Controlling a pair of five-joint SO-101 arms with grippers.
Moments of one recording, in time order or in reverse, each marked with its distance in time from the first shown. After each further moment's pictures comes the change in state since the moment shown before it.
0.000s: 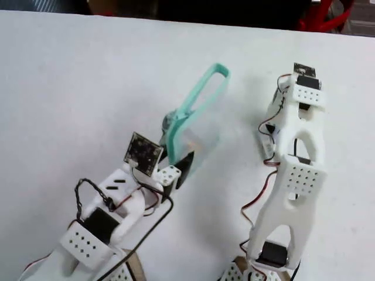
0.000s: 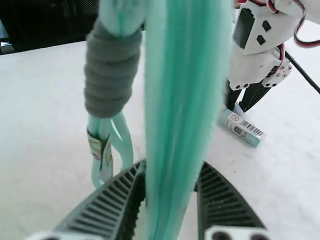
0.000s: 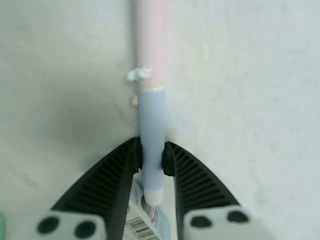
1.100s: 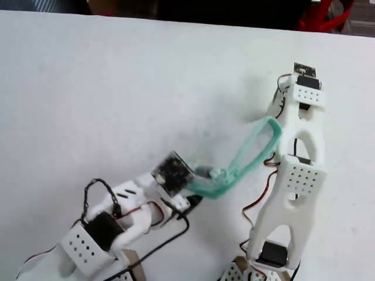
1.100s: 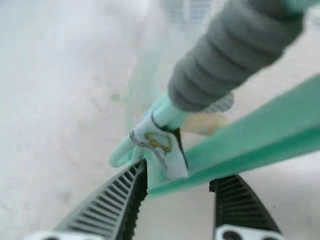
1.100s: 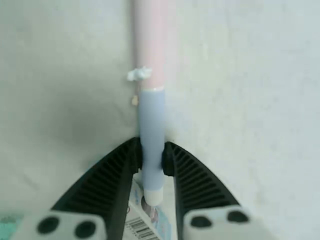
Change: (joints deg) left arm 8.4 0.0 -5.8 19.8 -8.1; right arm 0.0 0.0 0.0 0.0 0.0
